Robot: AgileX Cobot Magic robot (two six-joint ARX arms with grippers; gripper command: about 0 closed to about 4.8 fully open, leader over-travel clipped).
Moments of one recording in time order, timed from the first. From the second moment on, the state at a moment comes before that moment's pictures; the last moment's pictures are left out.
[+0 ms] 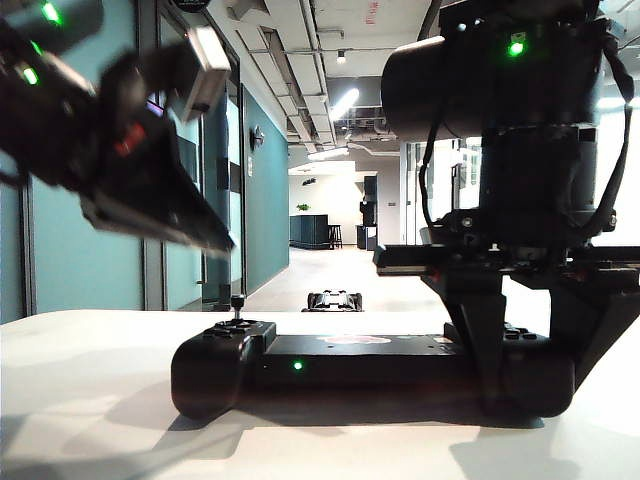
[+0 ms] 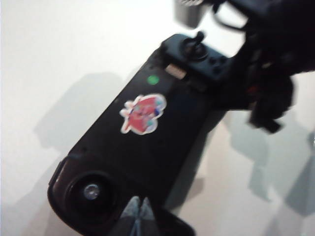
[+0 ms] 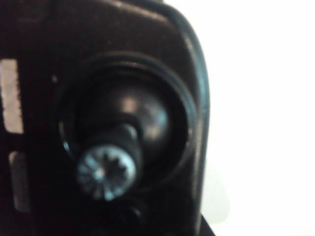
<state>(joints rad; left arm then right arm) -0.48 1.31 0.68 -0.16 0.63 0.21 0.69 1.61 0.95 -0.80 0.11 0.65</state>
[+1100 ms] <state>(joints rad) -0.48 1.53 0.68 0.06 0.63 0.23 0.69 1.61 0.95 -0.80 0.10 0.66</state>
